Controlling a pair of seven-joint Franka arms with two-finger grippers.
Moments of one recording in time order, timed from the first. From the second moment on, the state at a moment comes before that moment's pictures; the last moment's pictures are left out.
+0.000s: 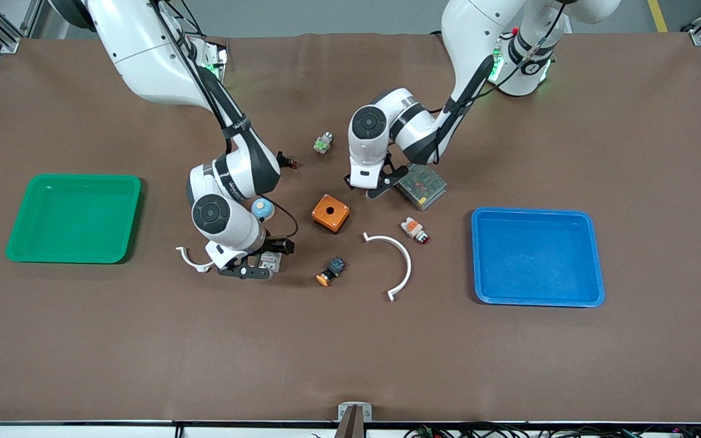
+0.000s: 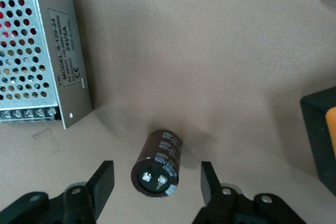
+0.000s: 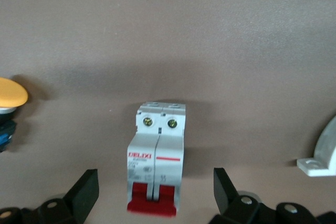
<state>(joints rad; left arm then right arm) -0.71 0.59 -0.20 -1.91 0.01 2.40 -1.53 0.47 0.64 -0.02 -1.71 0.17 2.33 0.44</state>
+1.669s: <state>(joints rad) -0.01 0.37 -0.17 -1.95 0.03 2.22 -0.96 -0.28 0.38 -0.07 -1.67 0.03 1.88 -0.38</state>
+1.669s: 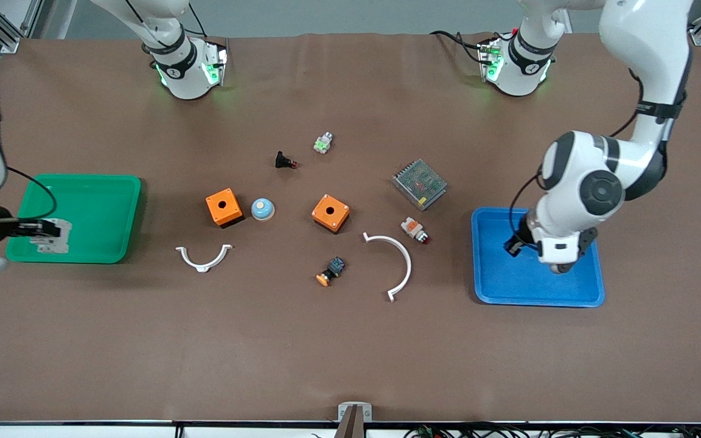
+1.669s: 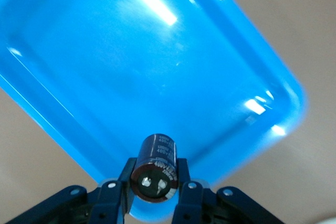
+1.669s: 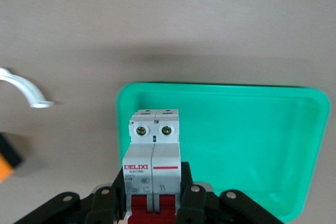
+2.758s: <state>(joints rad) 0.26 0.51 -0.19 -2.01 0.04 2.38 -0.54 -0.45 0.45 -0.06 -2.03 0.02 2.37 -0.48</state>
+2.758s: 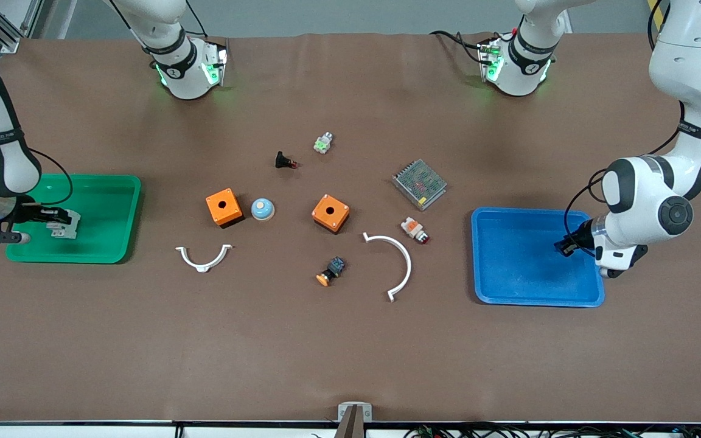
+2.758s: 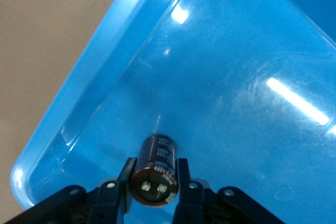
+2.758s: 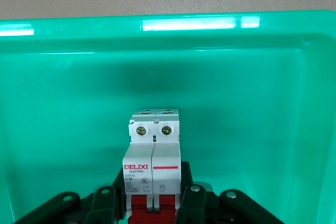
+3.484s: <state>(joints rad) 0.26 0.28 -0.20 -1.88 0.04 2.22 -0.49 -0.44 0.34 -0.04 -1.87 0.02 2.07 -0.47</state>
